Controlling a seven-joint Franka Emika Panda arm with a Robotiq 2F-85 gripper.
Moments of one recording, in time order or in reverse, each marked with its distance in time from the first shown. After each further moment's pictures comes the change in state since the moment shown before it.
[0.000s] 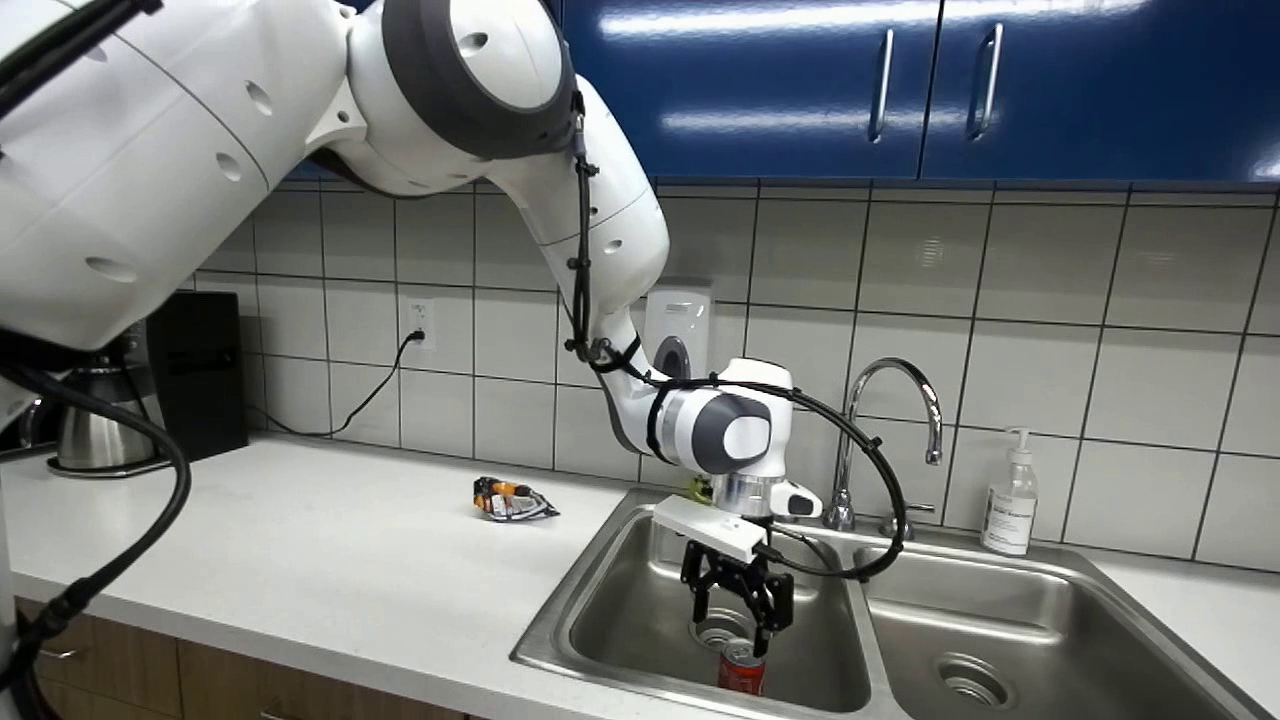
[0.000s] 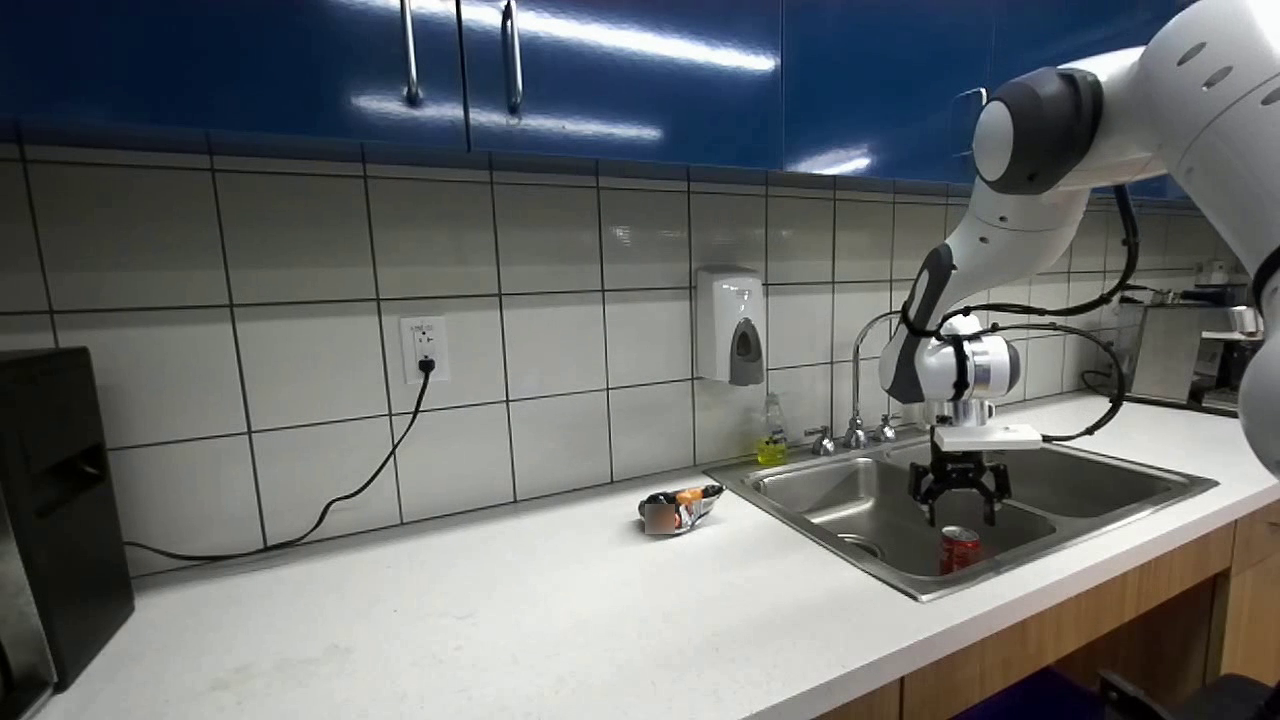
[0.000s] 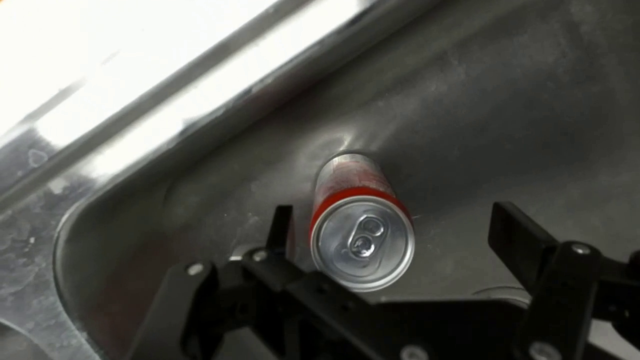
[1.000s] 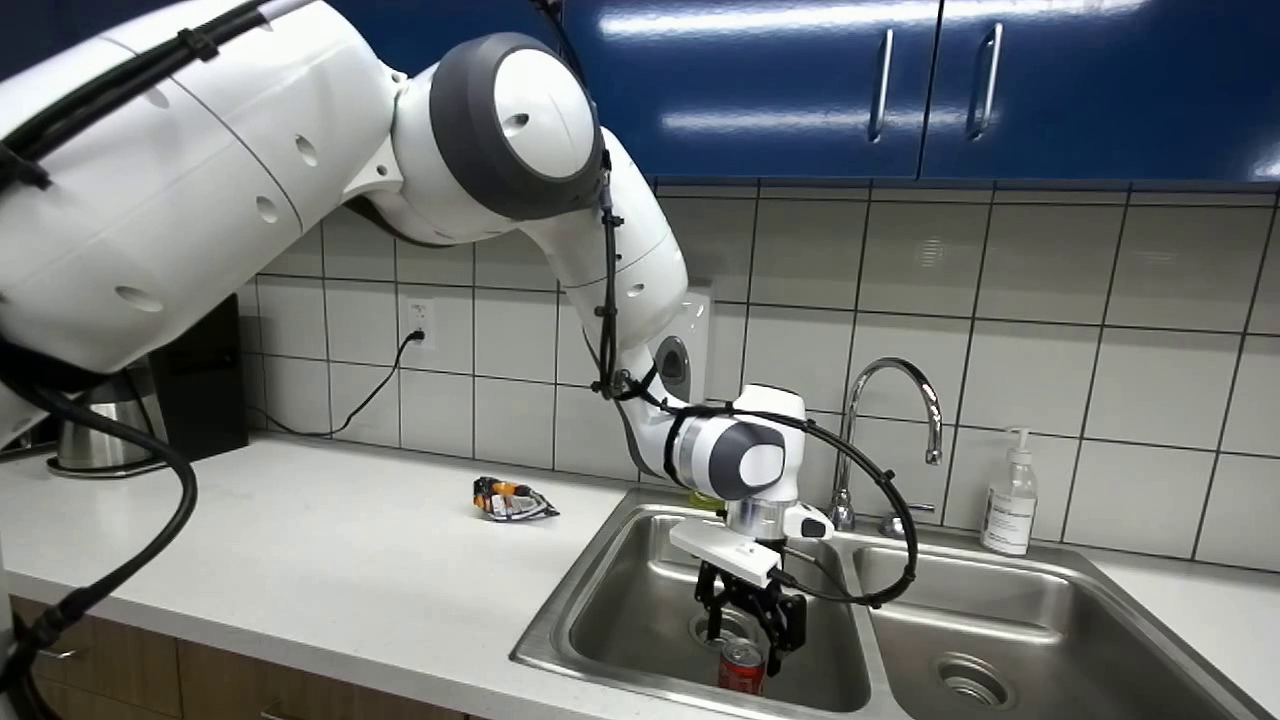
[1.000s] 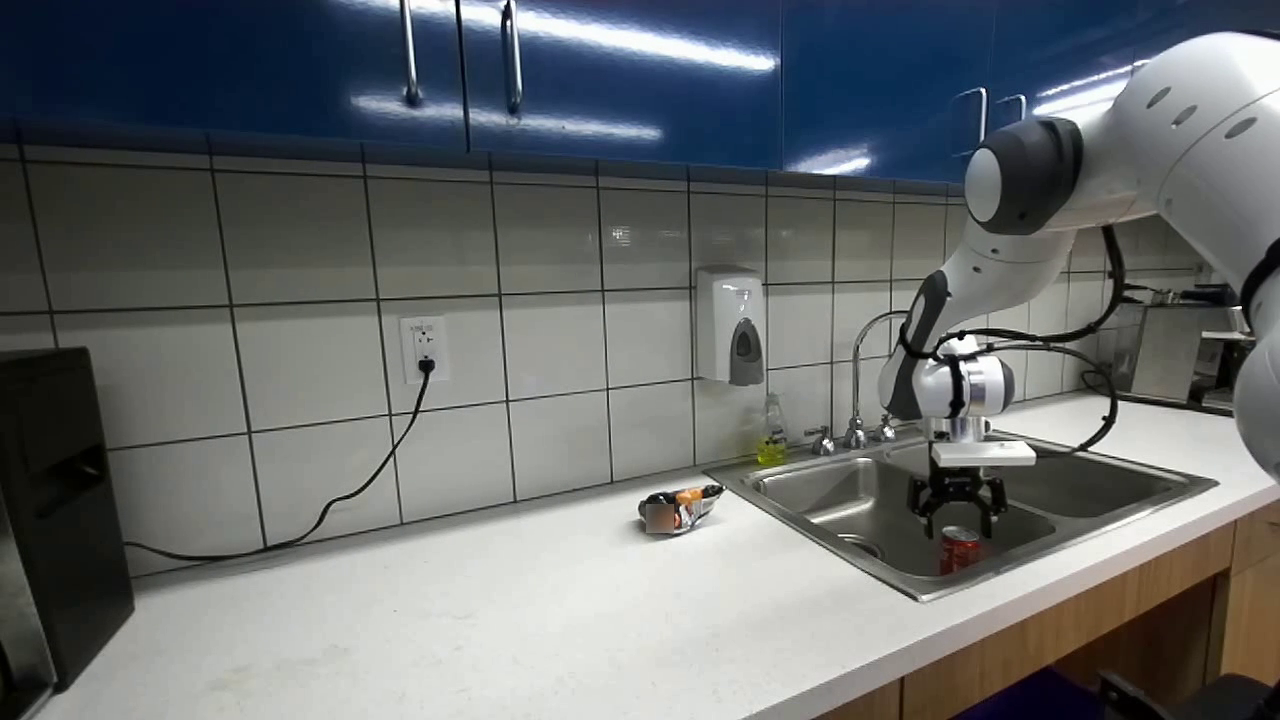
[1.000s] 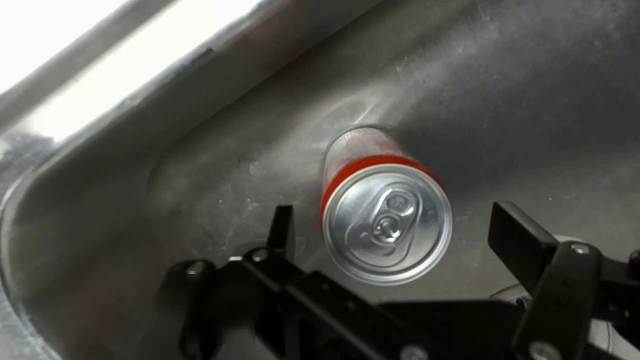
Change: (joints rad) arm -0.032 0.123 0.018 0.127 0.006 -0.004 0.000
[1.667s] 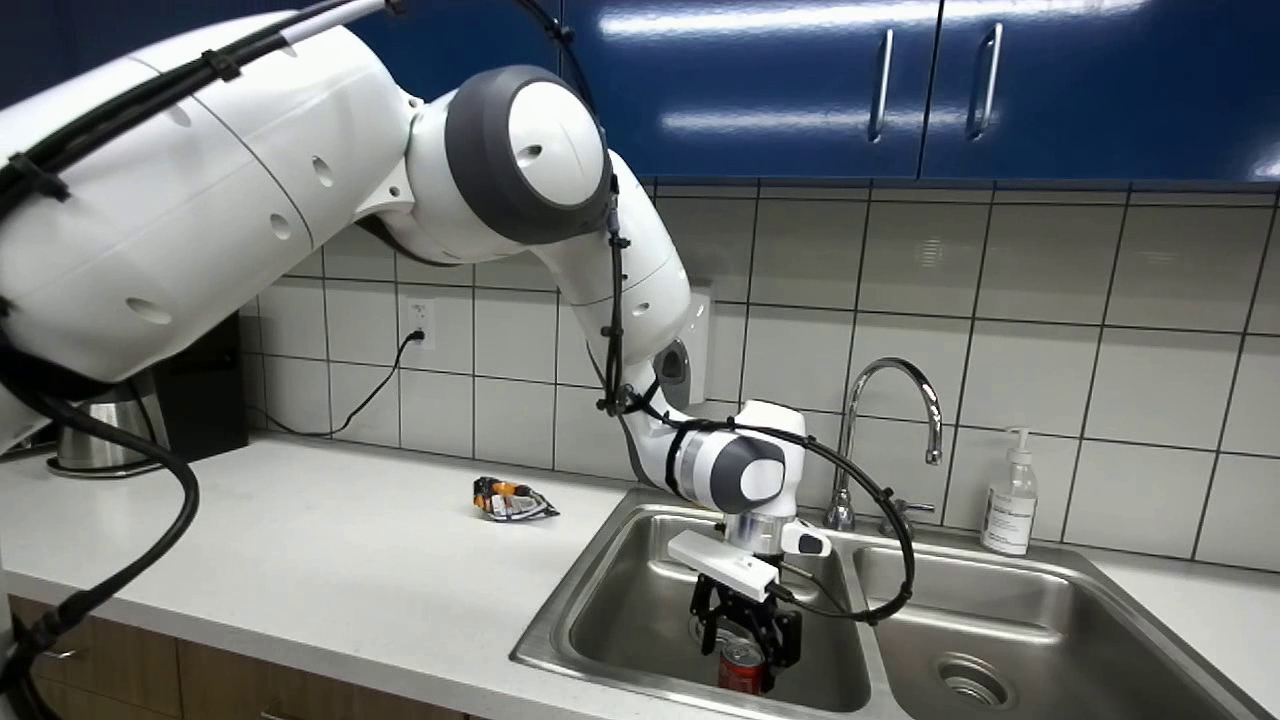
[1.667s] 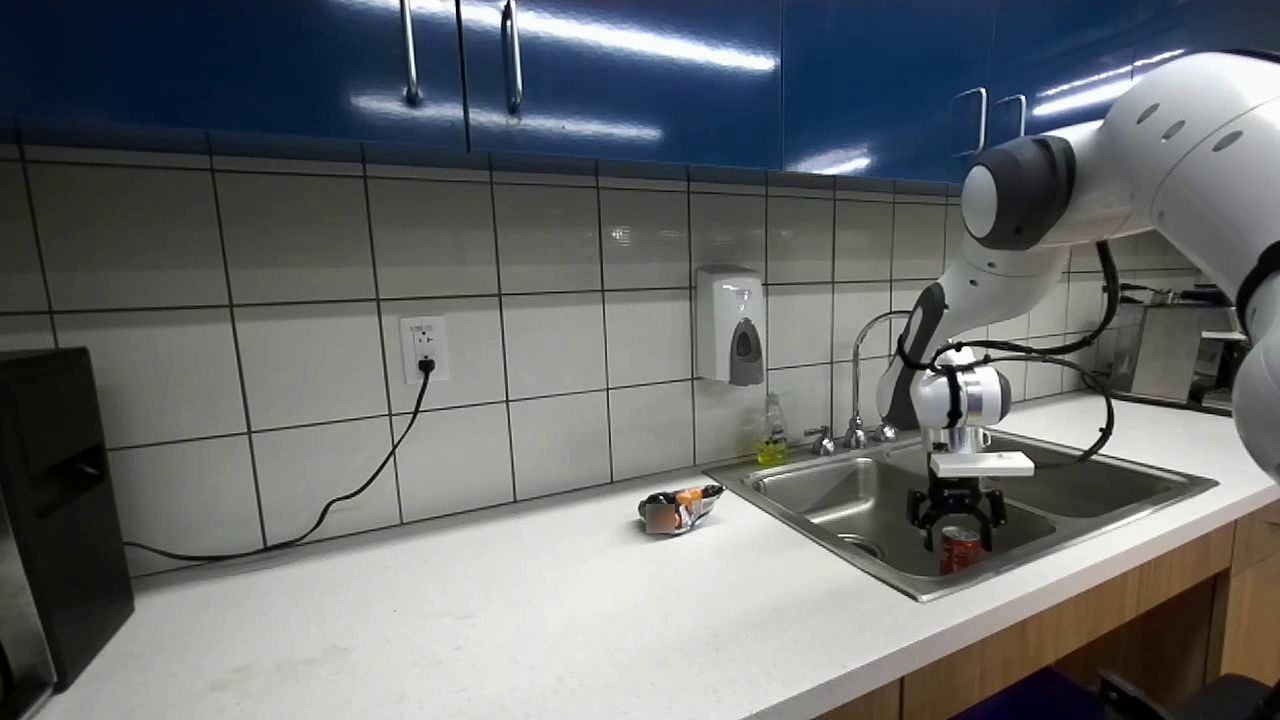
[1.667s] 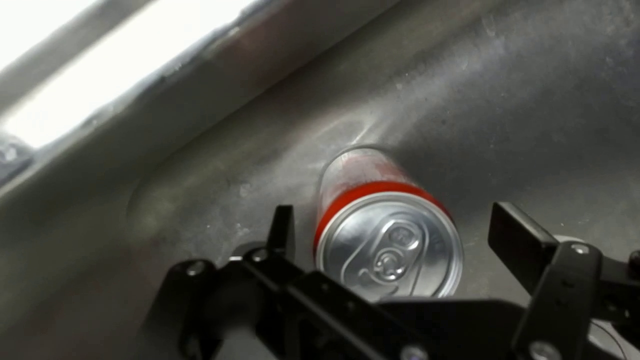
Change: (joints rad) arm -0.008 0.048 0.009 0.039 0.000 -0.034 0.000
